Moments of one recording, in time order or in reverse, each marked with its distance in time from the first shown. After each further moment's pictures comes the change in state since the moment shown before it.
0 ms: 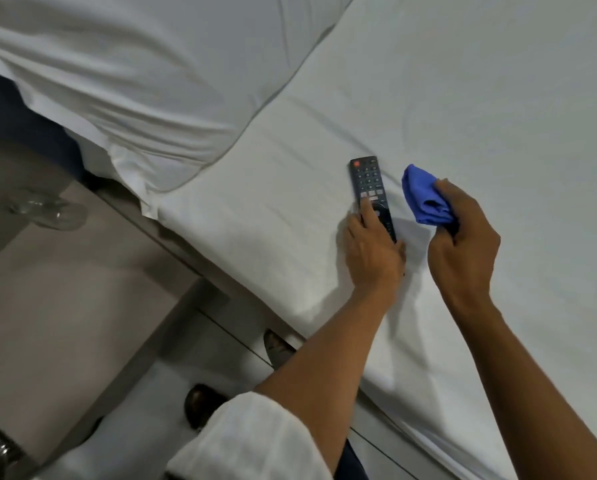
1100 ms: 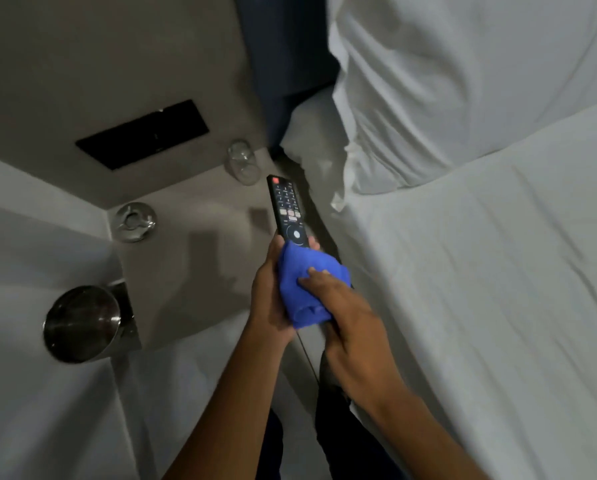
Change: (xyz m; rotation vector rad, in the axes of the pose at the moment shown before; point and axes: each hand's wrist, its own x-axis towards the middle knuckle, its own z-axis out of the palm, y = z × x) left_hand -0.067 -0.213 -0.271 -1.831 0.166 -0.509; right_hand -0.180 -0.164 0.161 0.266 -0.855 -0.501
